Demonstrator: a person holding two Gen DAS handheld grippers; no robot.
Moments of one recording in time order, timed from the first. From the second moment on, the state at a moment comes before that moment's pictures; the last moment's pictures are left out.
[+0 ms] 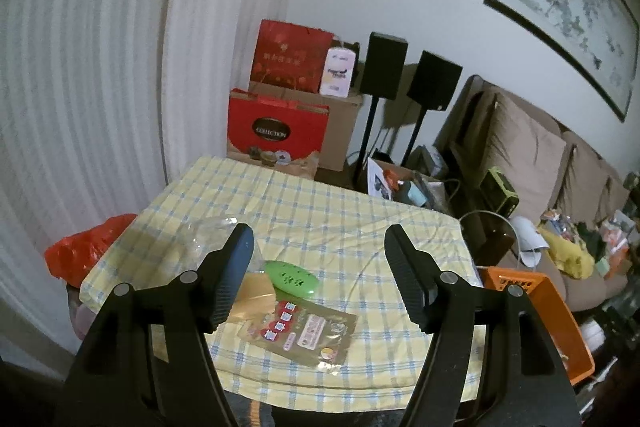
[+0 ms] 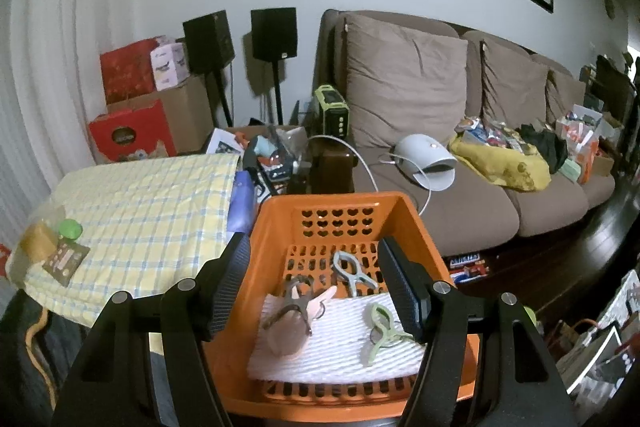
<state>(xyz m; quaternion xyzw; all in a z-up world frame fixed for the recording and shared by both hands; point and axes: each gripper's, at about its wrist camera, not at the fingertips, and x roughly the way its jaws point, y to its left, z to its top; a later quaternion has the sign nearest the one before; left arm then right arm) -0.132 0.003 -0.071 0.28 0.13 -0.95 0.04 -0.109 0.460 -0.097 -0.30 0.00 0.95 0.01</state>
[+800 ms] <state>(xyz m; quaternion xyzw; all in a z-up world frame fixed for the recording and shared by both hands) -0.138 -0.014 -0.094 0.33 -0.01 -0.94 -0.10 -0.139 0.452 -0.154 -0.37 0.02 0.93 -0.03</state>
